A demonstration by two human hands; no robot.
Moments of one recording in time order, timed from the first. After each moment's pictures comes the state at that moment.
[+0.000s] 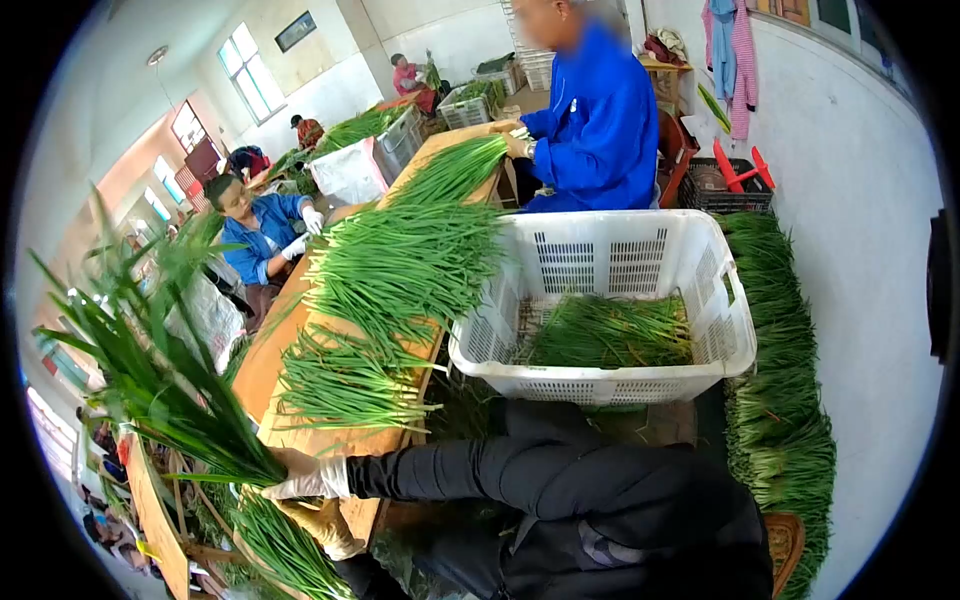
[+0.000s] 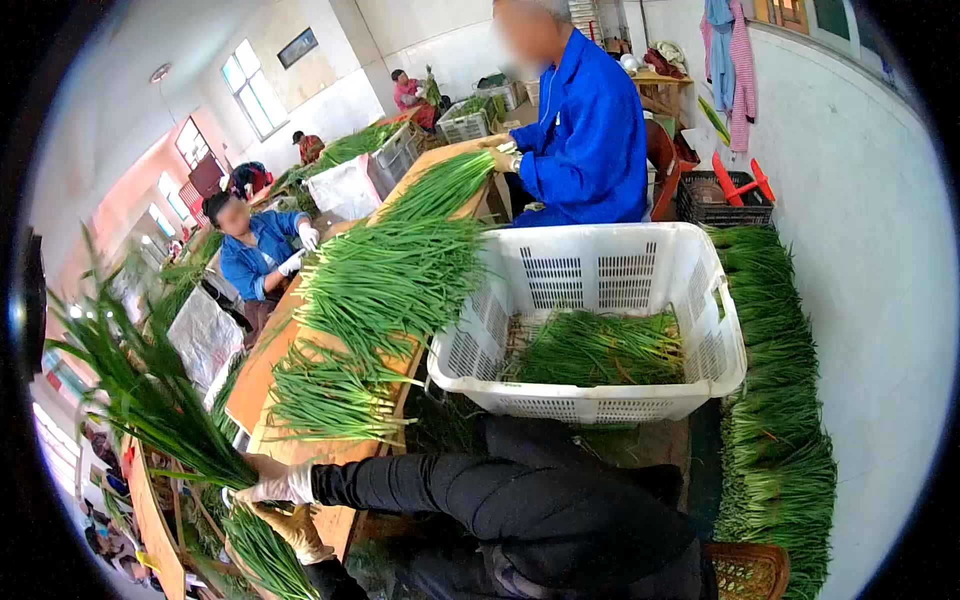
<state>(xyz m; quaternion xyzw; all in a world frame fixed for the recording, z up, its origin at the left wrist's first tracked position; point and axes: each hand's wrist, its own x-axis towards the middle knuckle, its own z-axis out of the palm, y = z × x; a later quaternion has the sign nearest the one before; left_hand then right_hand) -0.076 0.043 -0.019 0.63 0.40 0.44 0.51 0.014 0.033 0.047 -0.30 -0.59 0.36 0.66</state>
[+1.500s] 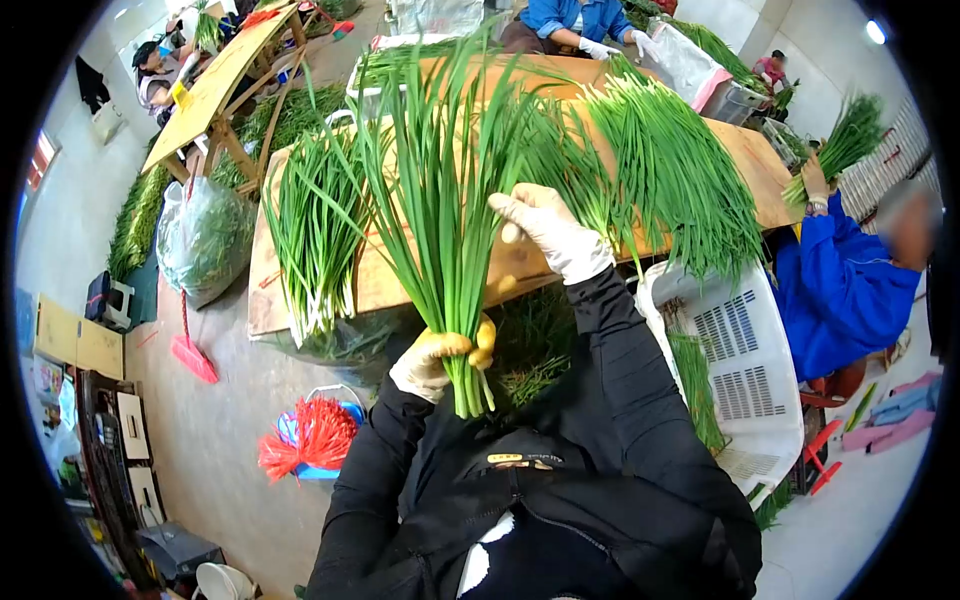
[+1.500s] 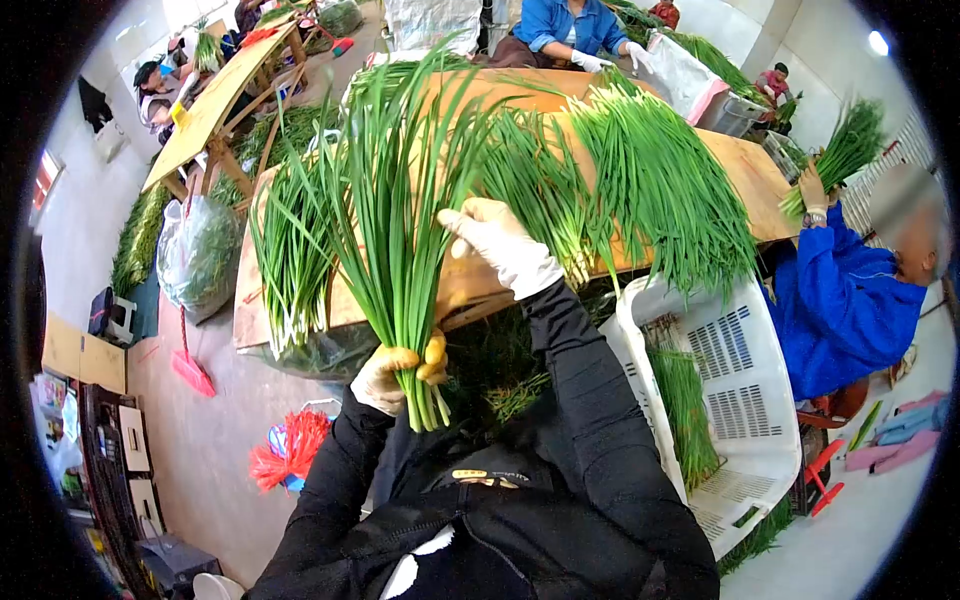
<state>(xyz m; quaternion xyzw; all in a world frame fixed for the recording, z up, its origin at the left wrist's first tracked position) -0.133 -0.009 -0.059 0.25 0.05 0.30 0.92 0.071 0.049 -0.002 -0.53 -0.54 0.45 0.48</state>
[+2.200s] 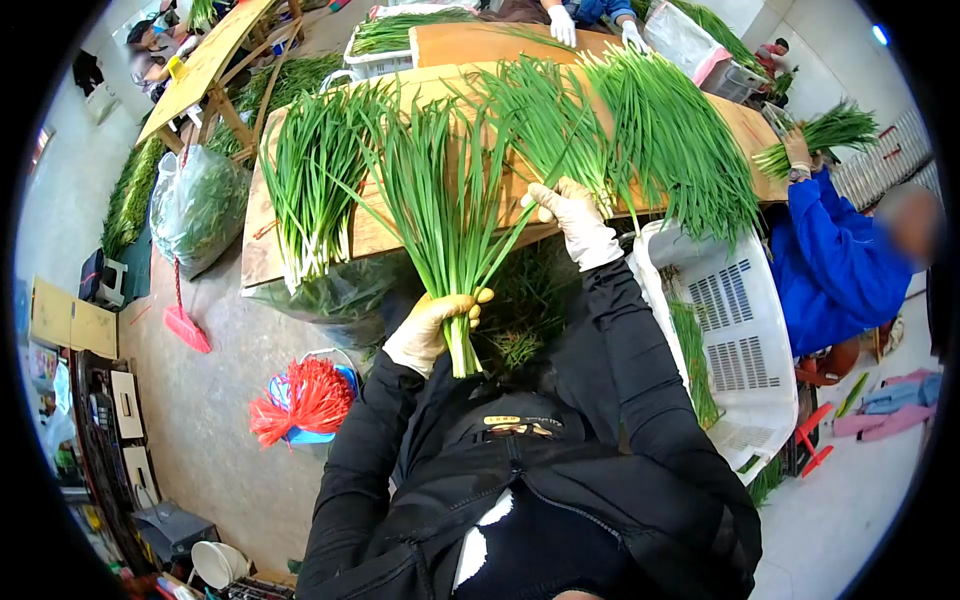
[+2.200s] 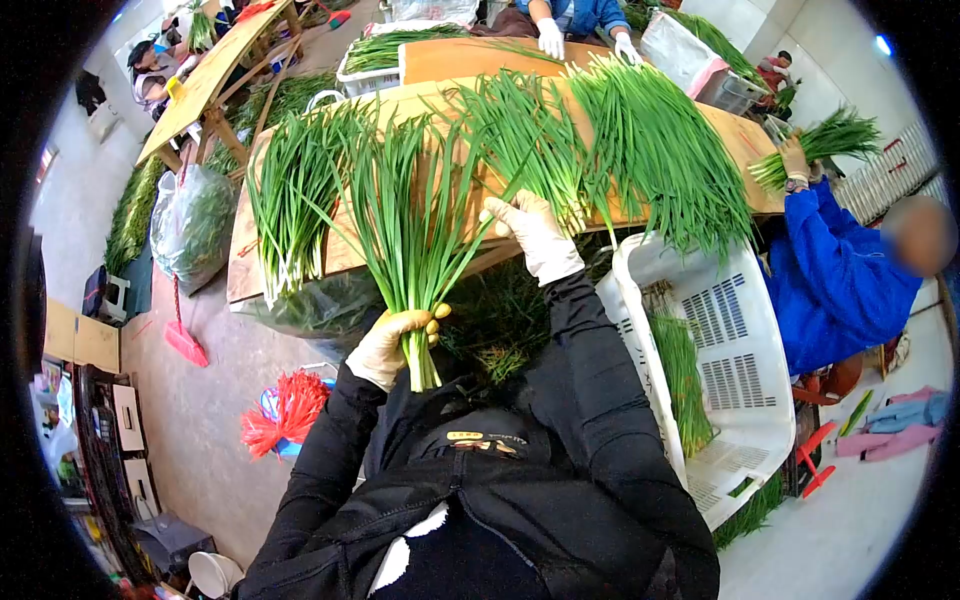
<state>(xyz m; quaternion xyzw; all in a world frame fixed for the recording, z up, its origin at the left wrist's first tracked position) -0.148 -0.027 -0.115 0.27 0.20 0.29 0.90 0.099 0.001 -0.062 -0.55 -0.47 0.42 0.55</state>
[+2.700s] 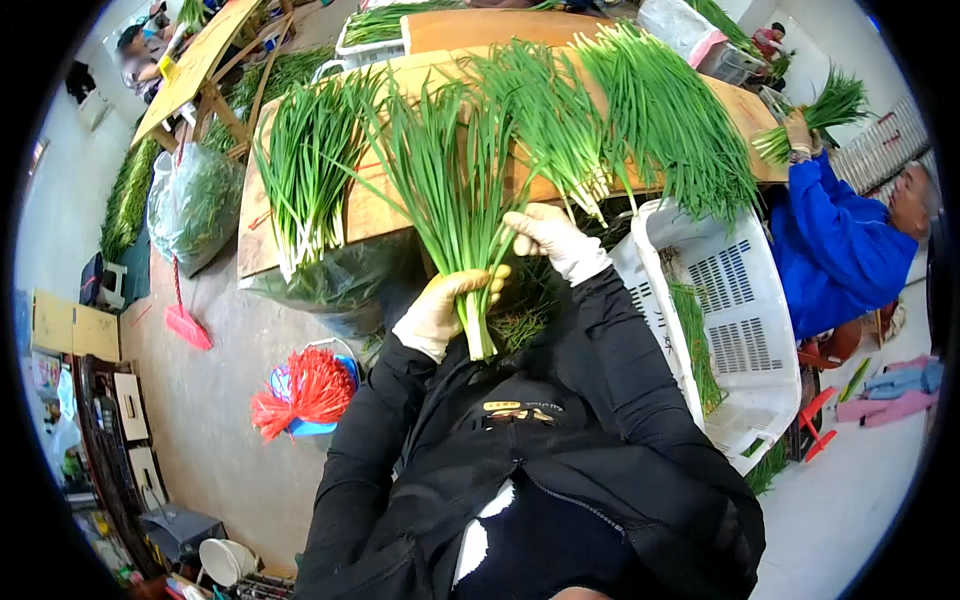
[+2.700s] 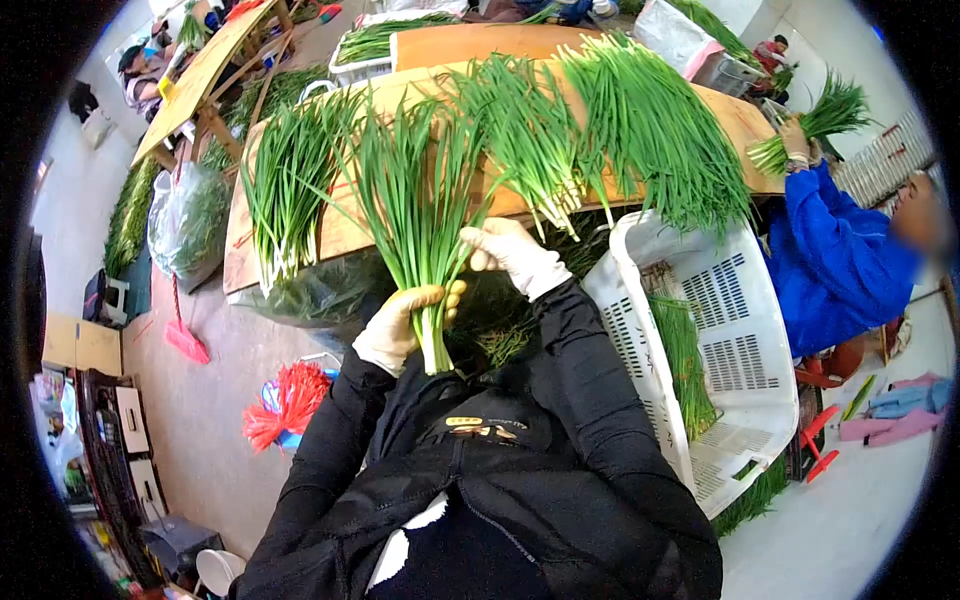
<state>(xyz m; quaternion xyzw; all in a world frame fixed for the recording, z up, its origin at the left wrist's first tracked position) -0.131 -0.032 -0.113 0.22 0.21 0.24 0.92 0.074 -0.034 -0.075 -0.54 -0.43 0.59 0.42</state>
